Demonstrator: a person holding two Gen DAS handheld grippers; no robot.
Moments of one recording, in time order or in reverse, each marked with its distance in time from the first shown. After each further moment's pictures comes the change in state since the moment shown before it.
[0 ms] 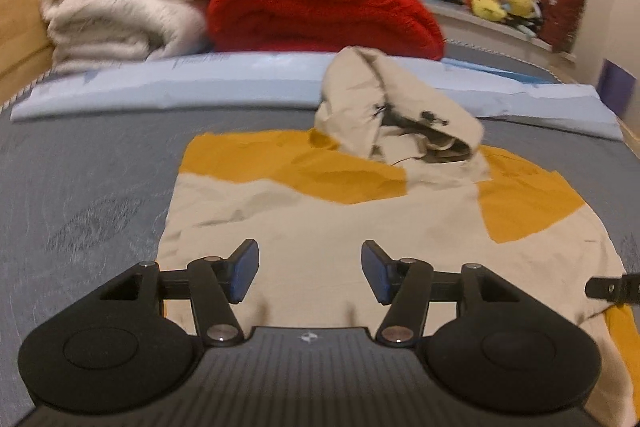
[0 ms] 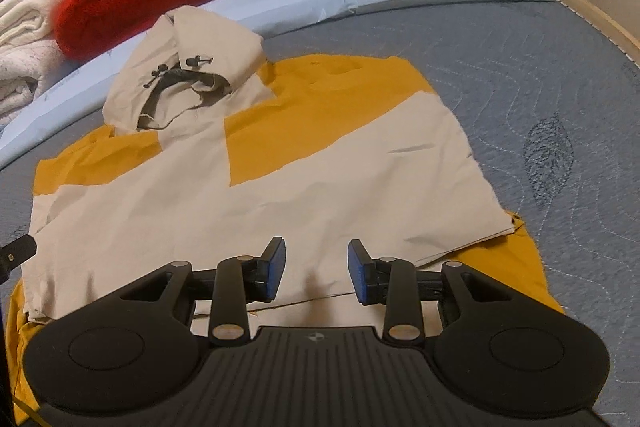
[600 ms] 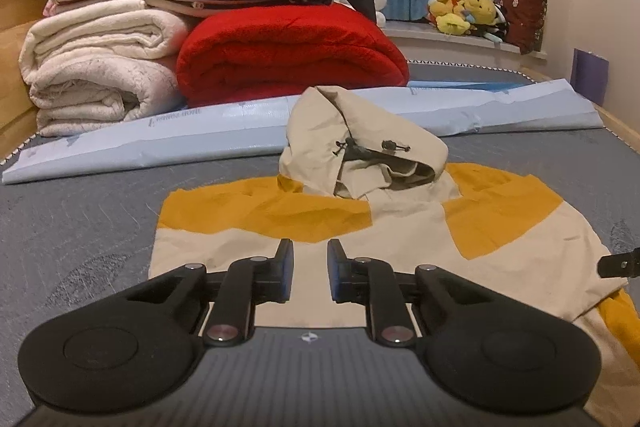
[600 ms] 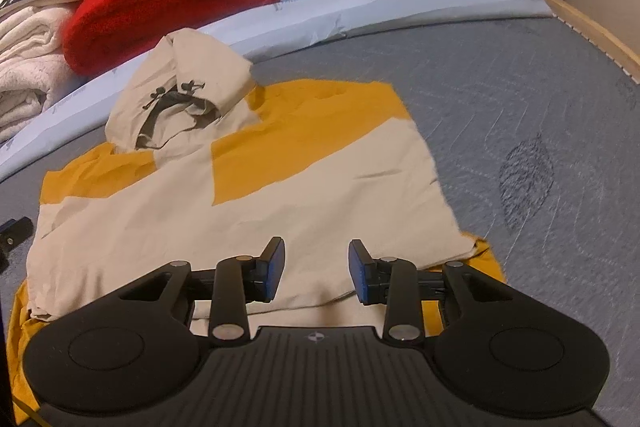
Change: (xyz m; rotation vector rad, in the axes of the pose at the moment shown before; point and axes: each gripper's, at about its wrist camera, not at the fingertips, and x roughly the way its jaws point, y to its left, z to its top) left arm -0.011 -0.031 0.007 0.112 -0.116 -0.015; right arm -0.017 -0.032 0.010 -0.018 -0.046 0.023
